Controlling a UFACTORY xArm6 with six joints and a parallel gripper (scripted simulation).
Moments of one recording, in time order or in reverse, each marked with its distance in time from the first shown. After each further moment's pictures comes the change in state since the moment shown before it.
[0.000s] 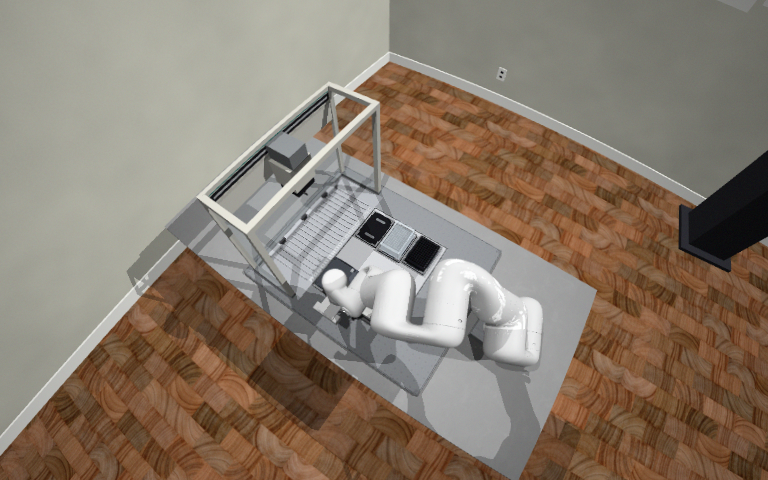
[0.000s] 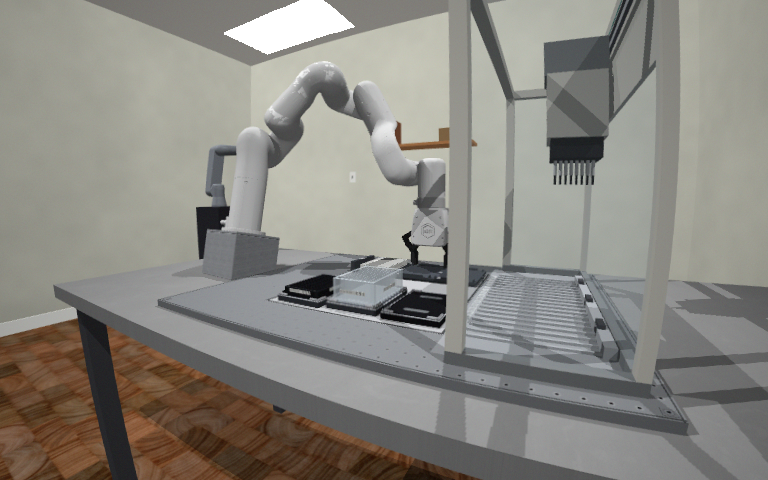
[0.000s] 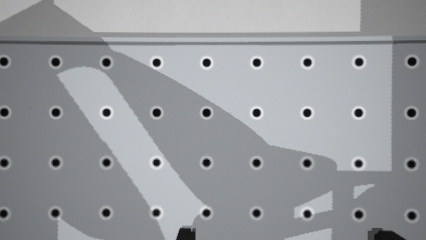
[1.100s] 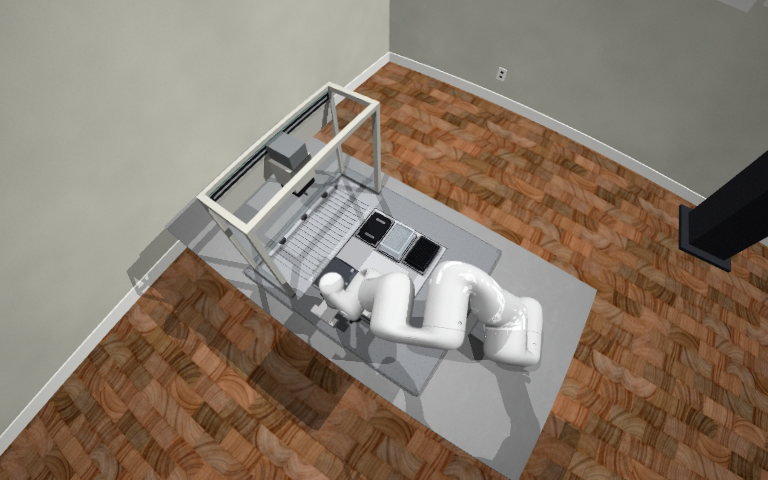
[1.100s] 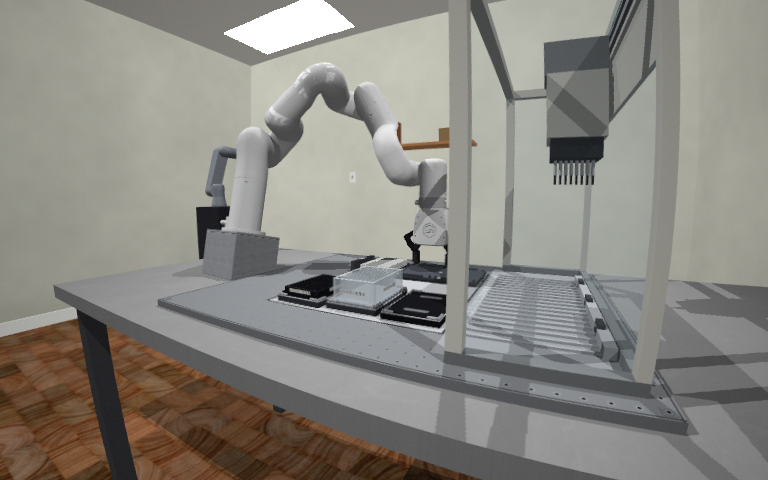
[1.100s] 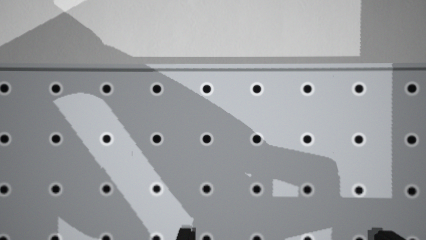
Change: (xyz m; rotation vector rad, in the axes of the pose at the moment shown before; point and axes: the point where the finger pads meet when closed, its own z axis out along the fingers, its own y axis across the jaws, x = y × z) arm 0.013 0.000 0.000 0.000 0.000 0.000
